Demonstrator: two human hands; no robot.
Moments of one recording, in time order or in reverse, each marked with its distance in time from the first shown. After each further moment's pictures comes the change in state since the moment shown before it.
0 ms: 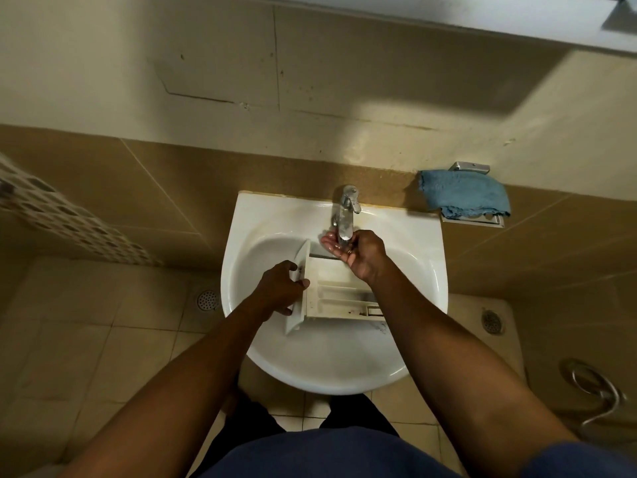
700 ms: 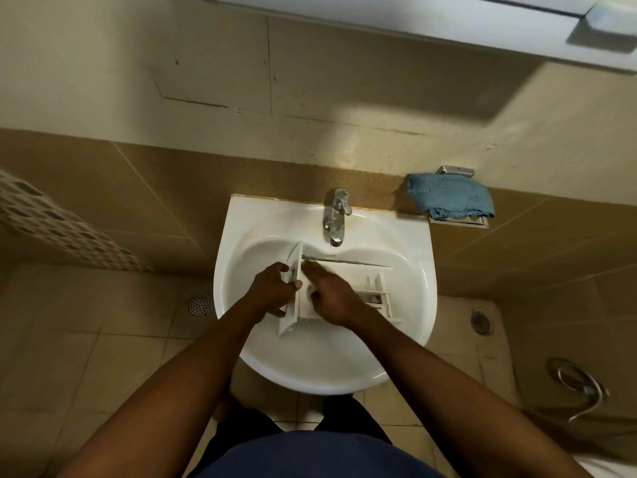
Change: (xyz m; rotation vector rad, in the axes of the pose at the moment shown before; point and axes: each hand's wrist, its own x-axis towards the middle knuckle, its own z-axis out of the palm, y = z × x) left_hand -0.001 -0.003 0.000 -0.018 0.027 0.020; right_hand -0.052 0.066 -0.028 -1.873 -0.245 -0.636
